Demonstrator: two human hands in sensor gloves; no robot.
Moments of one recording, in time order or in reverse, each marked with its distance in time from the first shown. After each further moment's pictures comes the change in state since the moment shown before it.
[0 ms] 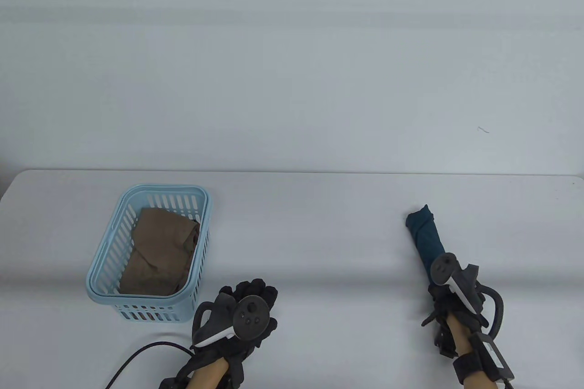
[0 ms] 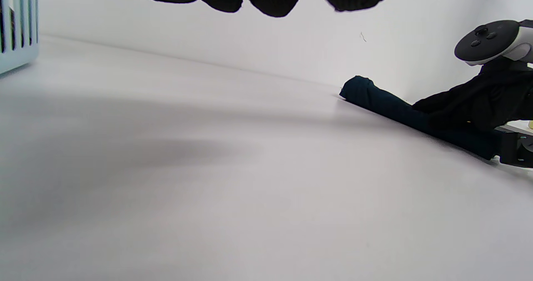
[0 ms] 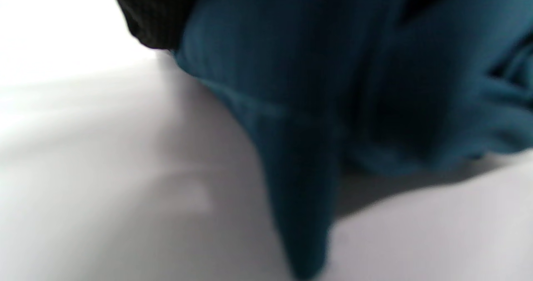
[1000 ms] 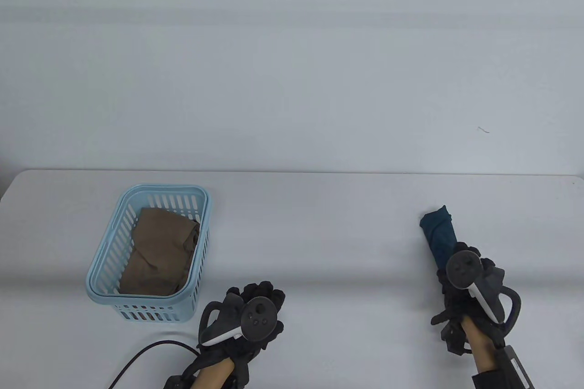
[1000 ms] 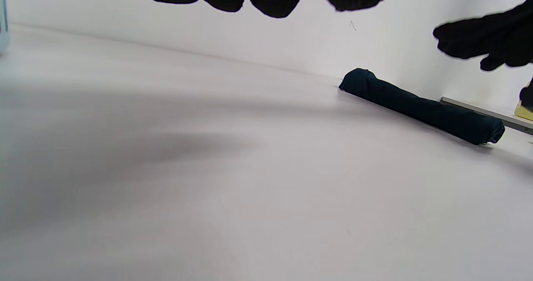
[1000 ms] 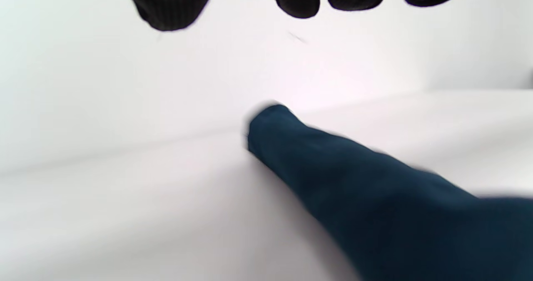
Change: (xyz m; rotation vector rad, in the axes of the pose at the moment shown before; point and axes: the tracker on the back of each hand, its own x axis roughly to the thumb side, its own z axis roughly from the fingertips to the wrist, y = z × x) left_hand 0.013 -0.004 -0.007 -0.037 -0.035 -0.013; right_hand 0.007 -0.070 0.057 -0.231 -0.218 -0.184
